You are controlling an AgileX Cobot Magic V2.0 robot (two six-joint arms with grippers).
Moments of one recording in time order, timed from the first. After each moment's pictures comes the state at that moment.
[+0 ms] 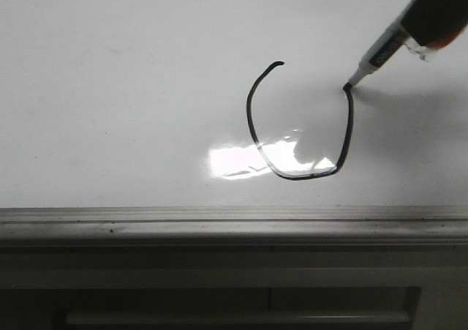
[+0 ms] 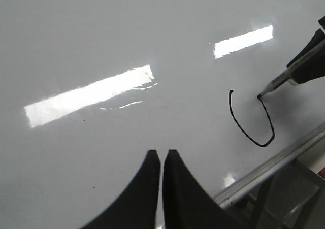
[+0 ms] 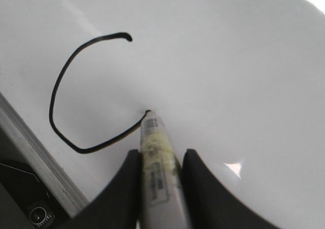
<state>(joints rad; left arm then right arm) -0.89 0.10 -0.49 0.41 0.66 -0.41 0.49 1.05 -0.90 0.09 0.69 -0.43</state>
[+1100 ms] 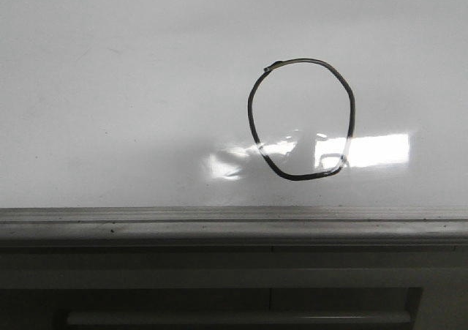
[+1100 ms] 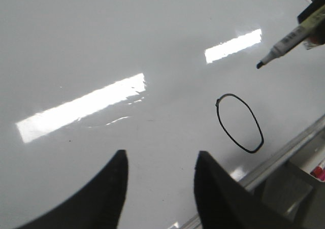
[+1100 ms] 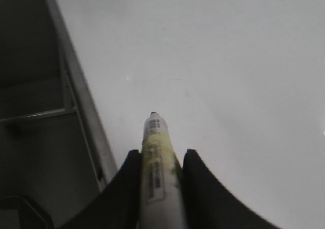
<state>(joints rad) -0.89 0.15 -0.52 0.35 0.60 -0.31 0.95 1.02 -1.15 0.04 0.74 -0.43</state>
